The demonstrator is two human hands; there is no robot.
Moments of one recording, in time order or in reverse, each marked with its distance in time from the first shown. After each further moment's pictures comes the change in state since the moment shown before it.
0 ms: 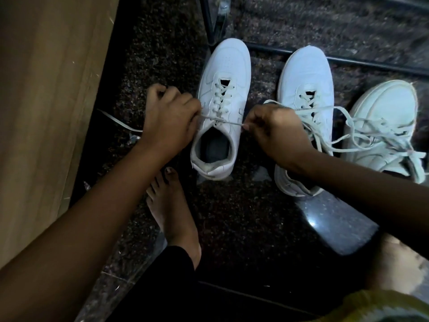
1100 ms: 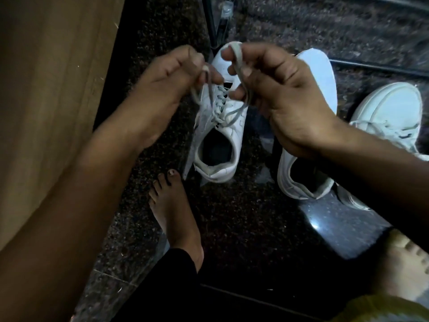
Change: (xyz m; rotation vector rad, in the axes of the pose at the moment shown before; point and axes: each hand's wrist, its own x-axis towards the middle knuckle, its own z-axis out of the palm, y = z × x) left_hand 0.027 0.020 -0.086 -1.438 -0.137 -0.334; right_hand 0.028 -0.064 -0.043 1.115 -0.021 0.067
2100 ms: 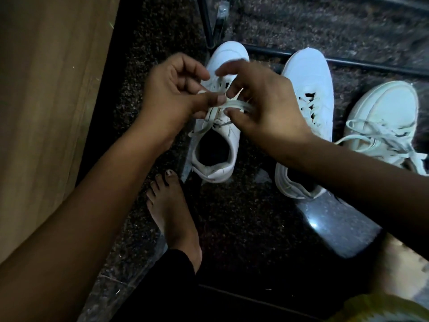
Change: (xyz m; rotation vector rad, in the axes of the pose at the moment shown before) left_hand 0.004 -0.011 0.016 0.060 0.263 -0.073; right_hand -0.006 0.012 -0.002 -0.919 0.016 -0.166
